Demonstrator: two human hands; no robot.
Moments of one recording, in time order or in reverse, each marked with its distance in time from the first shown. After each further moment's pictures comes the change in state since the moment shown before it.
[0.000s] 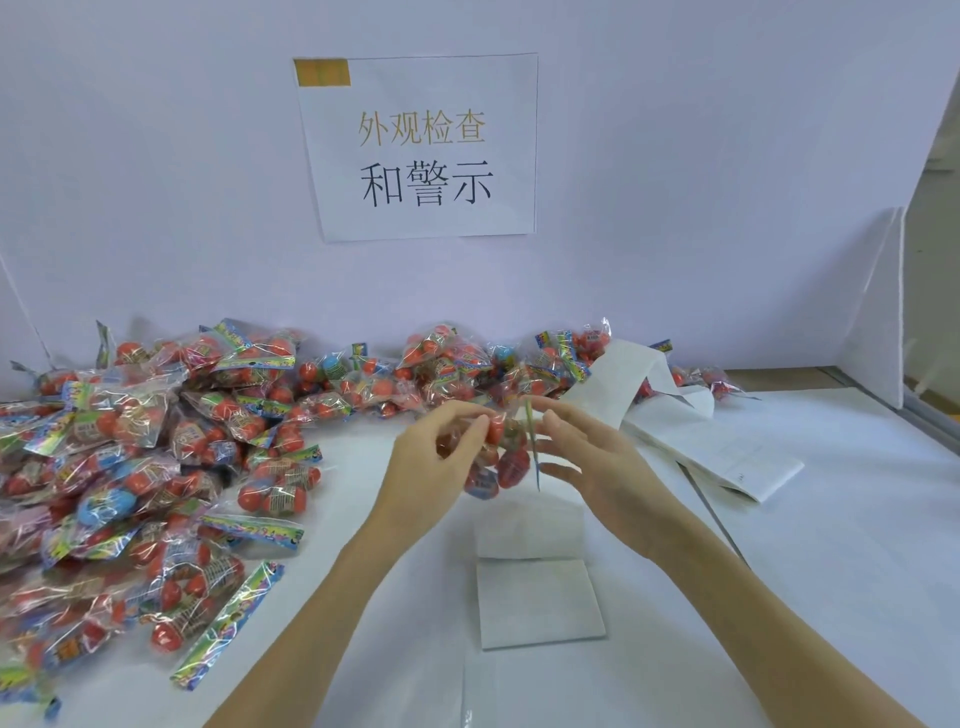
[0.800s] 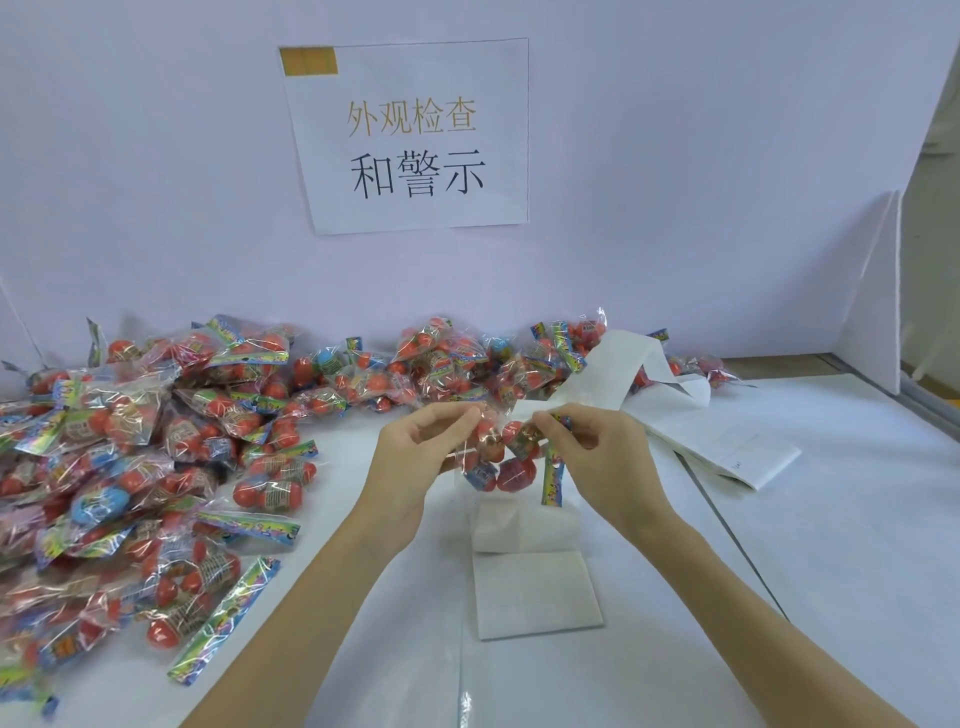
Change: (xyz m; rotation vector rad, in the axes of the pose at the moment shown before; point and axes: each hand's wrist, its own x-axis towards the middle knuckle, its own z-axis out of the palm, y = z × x) left_hand 0.001 0.002 0.001 -0.519 0.018 -0.382; right_hand 0.001 0.008 0.005 -0.605 0.378 -0.307
